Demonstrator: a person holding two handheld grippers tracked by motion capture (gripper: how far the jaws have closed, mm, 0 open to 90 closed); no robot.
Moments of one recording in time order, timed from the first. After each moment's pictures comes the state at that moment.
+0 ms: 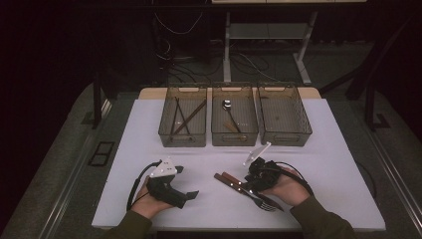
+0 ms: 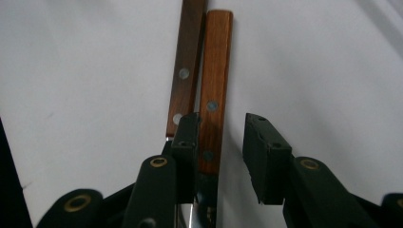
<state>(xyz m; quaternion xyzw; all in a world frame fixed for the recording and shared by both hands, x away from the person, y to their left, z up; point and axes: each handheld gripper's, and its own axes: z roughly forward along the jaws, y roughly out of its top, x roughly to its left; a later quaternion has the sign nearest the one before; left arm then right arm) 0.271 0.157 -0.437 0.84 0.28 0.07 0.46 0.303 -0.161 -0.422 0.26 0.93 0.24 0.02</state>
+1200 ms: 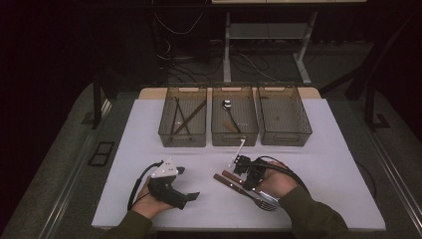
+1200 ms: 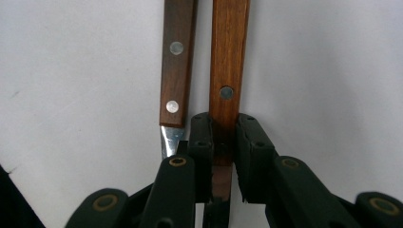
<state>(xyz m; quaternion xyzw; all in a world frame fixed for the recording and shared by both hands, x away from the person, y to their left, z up) 0.271 0.156 -0.439 0.84 0.27 0.06 0.46 0.317 -0.124 -0.417 0.26 0.96 0.08 0.01</state>
